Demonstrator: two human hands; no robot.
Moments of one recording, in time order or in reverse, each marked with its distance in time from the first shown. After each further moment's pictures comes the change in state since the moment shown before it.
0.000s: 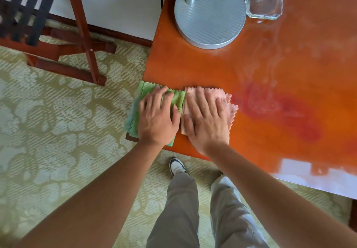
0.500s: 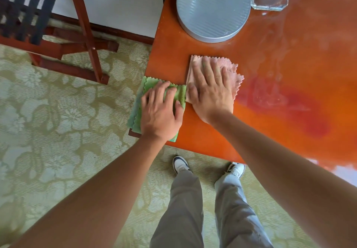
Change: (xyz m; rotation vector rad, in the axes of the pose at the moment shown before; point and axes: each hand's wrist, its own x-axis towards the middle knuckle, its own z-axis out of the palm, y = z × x) left_hand 0.001 0.004 0.001 -0.006 0.034 0.029; right_hand 0.057 0.015 -0.016 -0.016 0.070 0.045
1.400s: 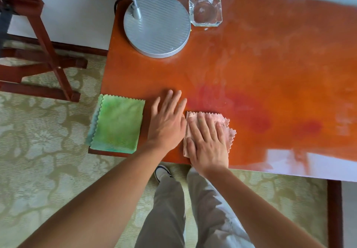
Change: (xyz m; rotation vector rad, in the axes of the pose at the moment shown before) left_hand 0.022 0.110 0.017 -0.003 -0.378 0.205; right_hand -0.141 0.074 0.001 0.027 -0.024 0.101
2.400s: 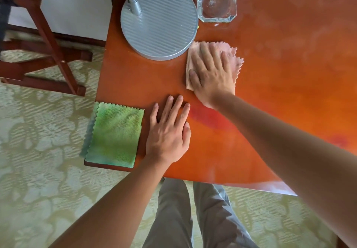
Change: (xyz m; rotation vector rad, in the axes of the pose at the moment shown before) left_hand 0.003 -0.003 0.023 0.014 0.199 -0.020; right_hand 0.204 0.028 -0.052 -0.080 -0.056 -0.077
